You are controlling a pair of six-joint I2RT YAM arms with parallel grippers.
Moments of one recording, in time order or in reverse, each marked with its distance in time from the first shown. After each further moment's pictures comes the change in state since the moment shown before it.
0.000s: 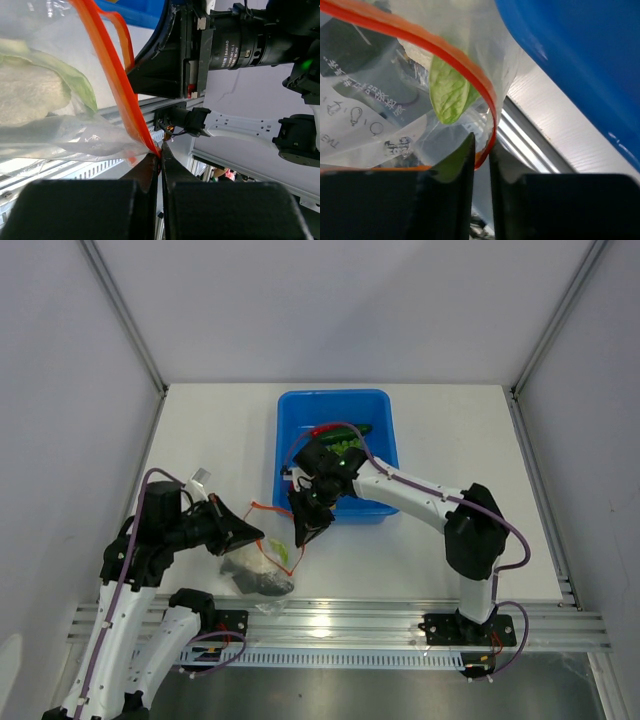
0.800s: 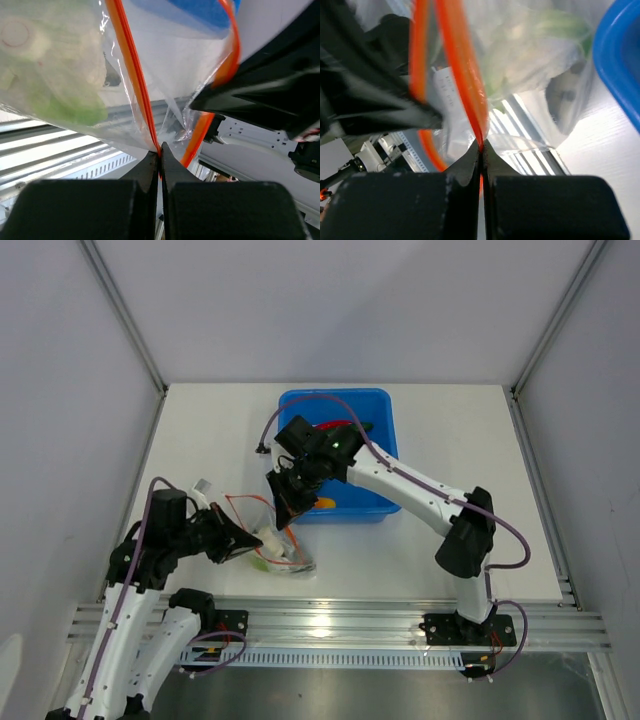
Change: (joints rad) left arm 0.000 -0.049 -0.082 -0.032 -0.053 -0.007; right arm 0.048 0.046 0.376 -0.170 0.028 -0.064
